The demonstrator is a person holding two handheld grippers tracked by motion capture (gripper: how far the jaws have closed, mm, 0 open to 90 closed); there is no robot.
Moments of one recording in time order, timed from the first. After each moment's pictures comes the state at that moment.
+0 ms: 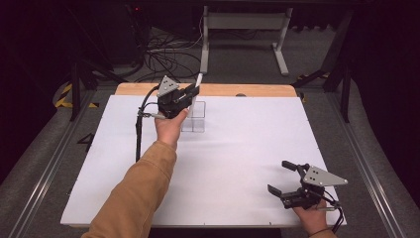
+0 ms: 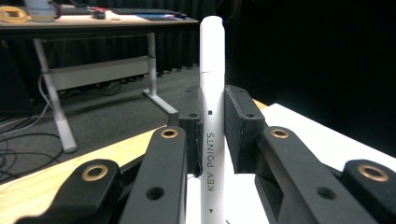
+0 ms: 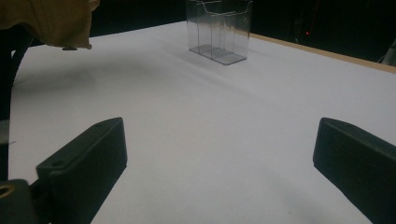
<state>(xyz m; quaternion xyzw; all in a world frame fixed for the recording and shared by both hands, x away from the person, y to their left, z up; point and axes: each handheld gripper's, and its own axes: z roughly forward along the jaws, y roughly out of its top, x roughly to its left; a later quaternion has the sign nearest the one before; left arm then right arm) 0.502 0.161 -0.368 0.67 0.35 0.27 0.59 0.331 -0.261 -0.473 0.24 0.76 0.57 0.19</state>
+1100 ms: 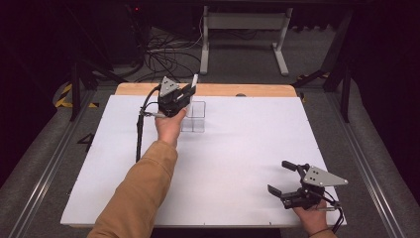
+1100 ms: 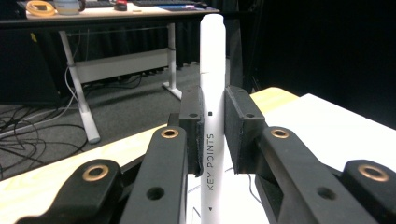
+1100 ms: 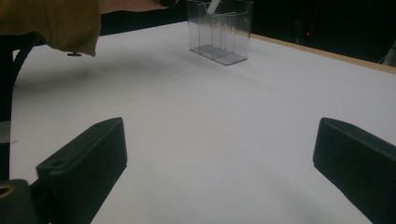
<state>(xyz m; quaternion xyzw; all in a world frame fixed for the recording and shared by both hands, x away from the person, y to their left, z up) 0.520 0.164 -0.386 0.67 0.37 0.29 0.57 0.331 -0.262 -0.473 0.24 0.76 0.57 0.19</state>
